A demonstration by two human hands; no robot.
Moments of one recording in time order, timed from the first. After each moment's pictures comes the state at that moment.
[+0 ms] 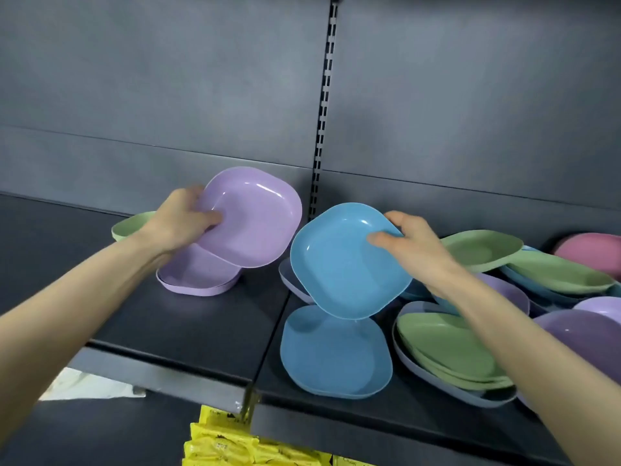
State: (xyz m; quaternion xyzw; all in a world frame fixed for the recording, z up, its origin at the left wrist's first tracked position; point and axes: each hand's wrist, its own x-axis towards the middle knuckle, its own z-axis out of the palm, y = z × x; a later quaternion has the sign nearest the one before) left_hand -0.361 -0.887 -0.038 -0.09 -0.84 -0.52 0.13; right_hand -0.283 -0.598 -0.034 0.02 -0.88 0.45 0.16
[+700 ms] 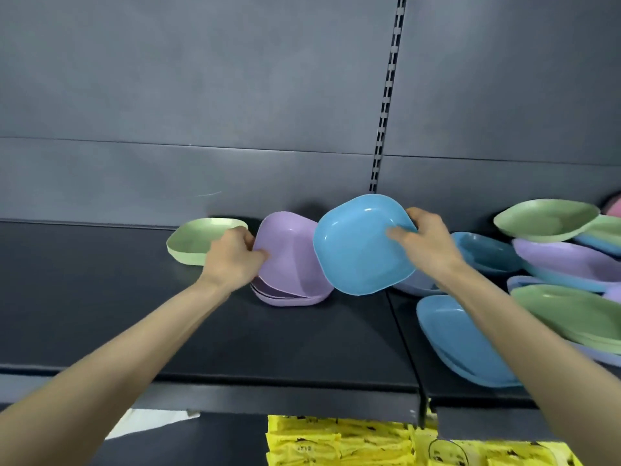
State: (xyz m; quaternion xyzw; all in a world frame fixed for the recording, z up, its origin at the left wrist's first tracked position) left_hand -0.438 -0.986 -0.102 -0.09 -0.89 -0.45 0.07; right_hand -0.343 -0.746 -0.068 -0.13 -0.86 0.42 0.25
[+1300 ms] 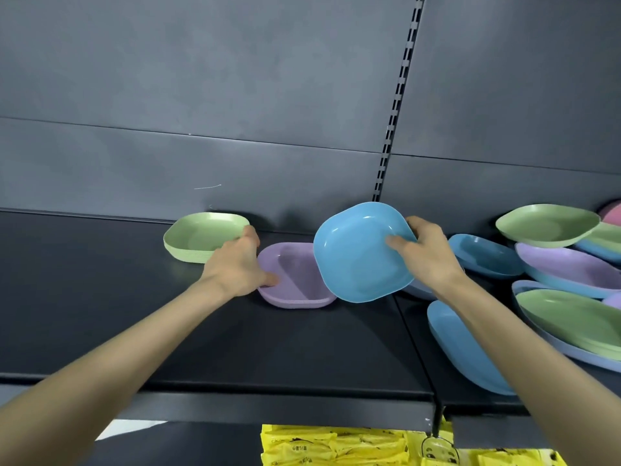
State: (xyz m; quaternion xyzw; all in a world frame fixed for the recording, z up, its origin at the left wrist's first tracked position) left_hand -0.455 -0.996 -0.113 -0.16 -0.95 -0.26 0.02; right_hand -0.353 -0.764 -0.078 -0.17 -0.86 0.42 0.24
